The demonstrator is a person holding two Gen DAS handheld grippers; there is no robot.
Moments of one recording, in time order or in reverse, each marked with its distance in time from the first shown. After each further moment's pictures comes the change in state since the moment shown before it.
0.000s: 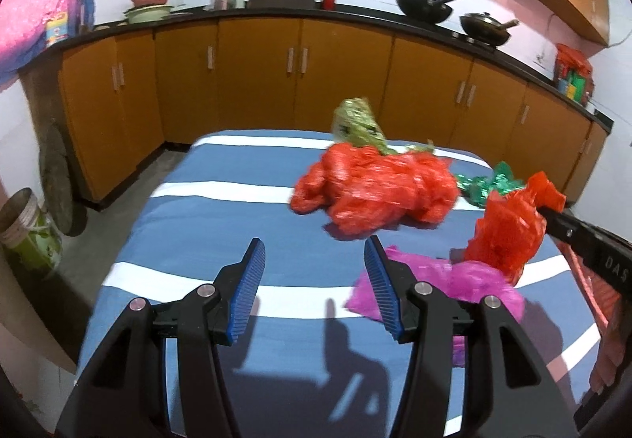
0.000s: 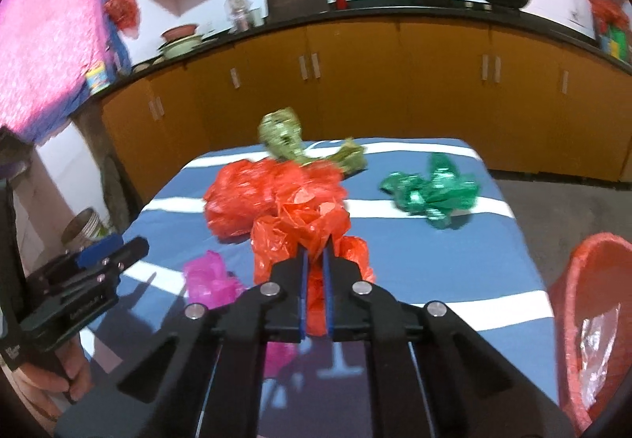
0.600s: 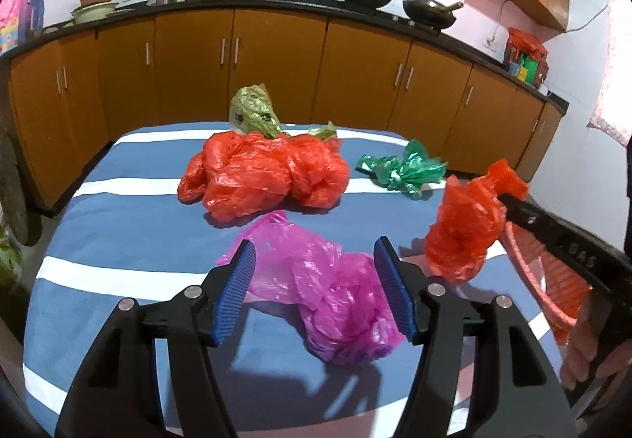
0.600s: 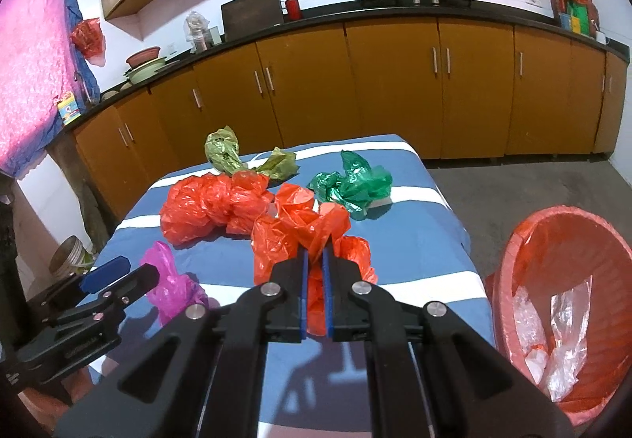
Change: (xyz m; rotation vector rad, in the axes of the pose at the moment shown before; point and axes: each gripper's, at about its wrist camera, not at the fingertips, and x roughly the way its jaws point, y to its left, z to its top) left arm -0.008 -0.078 -0.005 0.047 0.034 -0.174; right arm -0.034 -0.058 -0.009 0.093 -0.028 -0.080
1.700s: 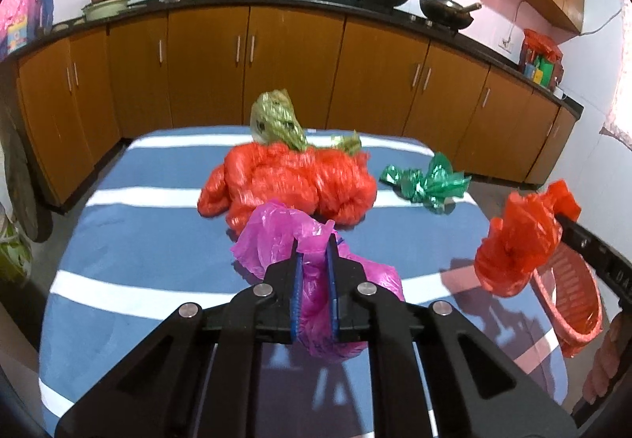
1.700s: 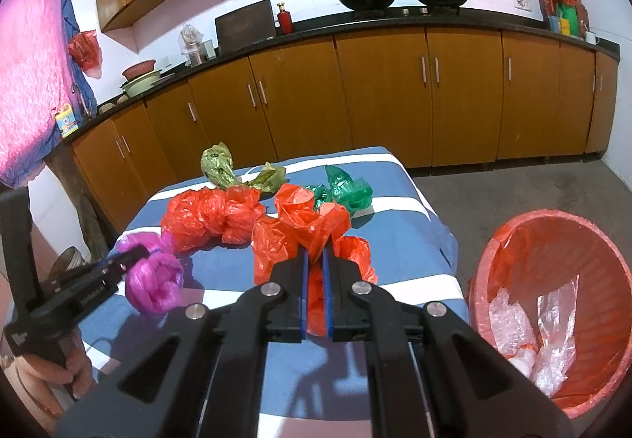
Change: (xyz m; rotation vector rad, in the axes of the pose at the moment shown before) left arm 0.007 0.019 0.022 -0.015 0.021 0.055; right arm -0.028 -0.014 0.002 0.022 -0.044 -0.014
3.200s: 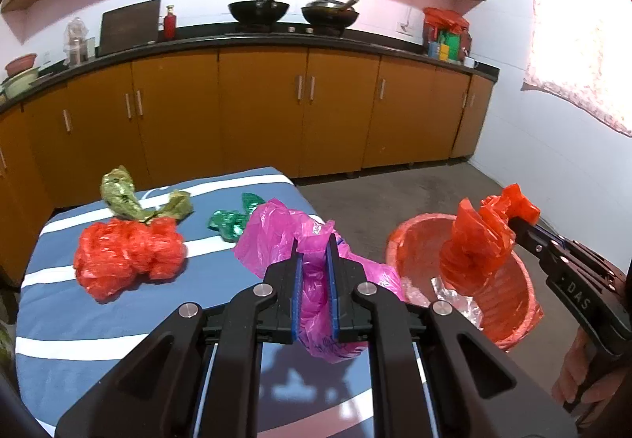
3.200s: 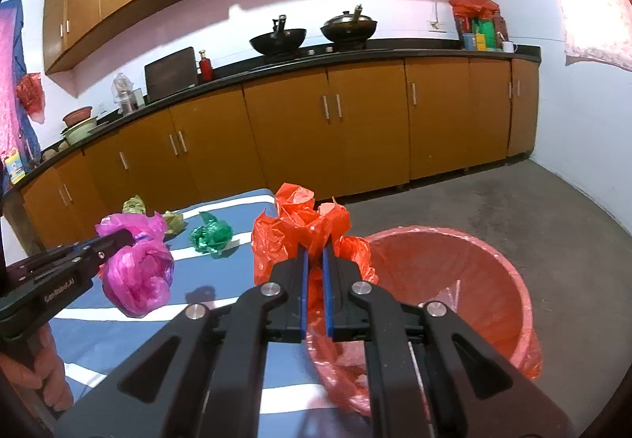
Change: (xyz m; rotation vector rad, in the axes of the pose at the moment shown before) left arm -0.024 -0.173 0.016 0.238 -0.050 -0.233; right arm -0.098 -0.111 -0.001 0.100 -0.143 -0.254
